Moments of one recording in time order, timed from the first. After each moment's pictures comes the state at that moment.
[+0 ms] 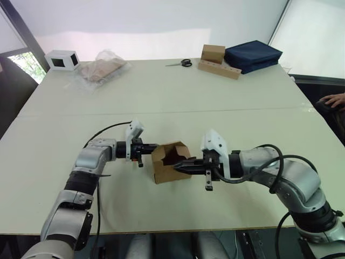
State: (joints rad) left arm -0.64 0.45 -0.09 0.38 -0.35 0.53 -1.24; right arm -0.46 -0.66 0.19 -0.57 0.69 0.93 0.80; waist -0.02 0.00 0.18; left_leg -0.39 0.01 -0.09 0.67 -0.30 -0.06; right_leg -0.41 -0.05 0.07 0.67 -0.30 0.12
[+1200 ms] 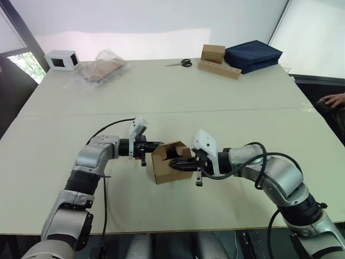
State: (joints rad) left arm -0.64 0.44 -0.10 0.30 -0.39 0.58 -1.23; right arm -0.50 -0.60 0.29 -0.45 0.54 0.87 0.81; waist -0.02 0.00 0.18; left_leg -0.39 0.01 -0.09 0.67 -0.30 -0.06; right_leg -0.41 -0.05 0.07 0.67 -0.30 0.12
